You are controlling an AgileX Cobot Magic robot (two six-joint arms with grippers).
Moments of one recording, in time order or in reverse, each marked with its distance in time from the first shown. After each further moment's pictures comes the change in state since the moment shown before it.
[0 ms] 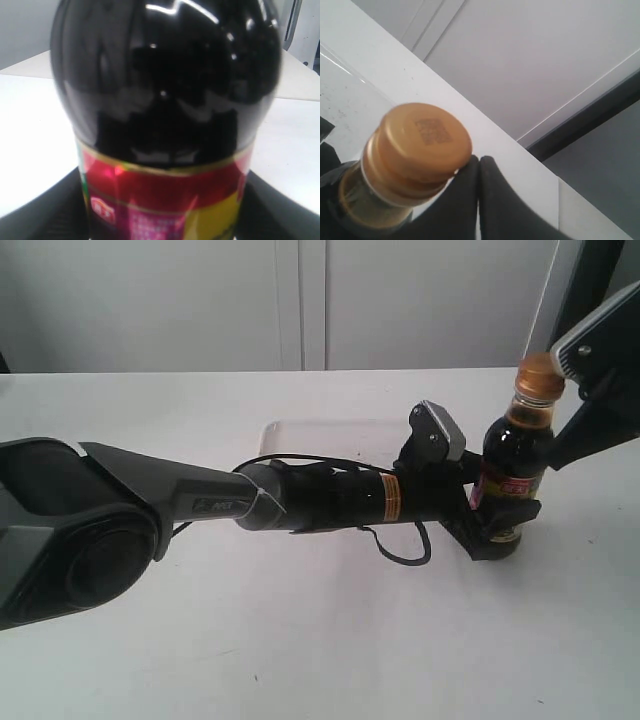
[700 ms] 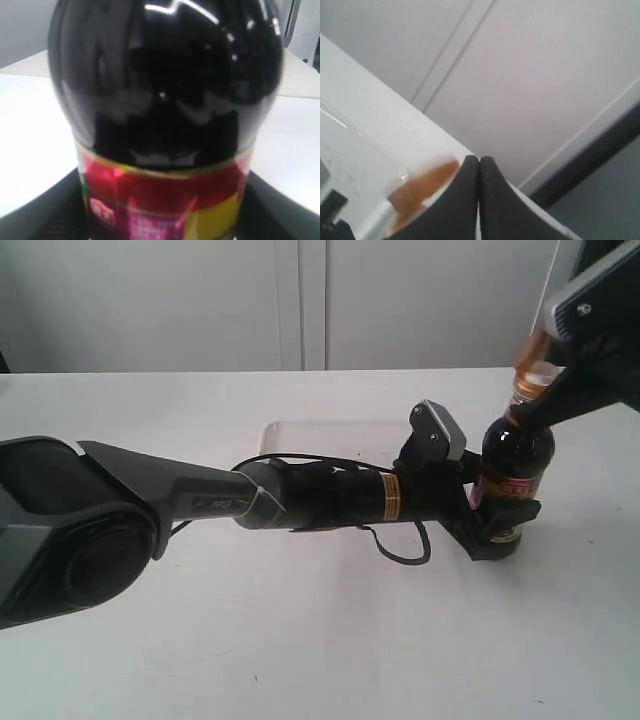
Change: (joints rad) left arm 0.000 -0.002 0.000 0.011 0.009 -0.003; right arm 0.084 -0.031 -0.037 -0.013 -0.066 0.072
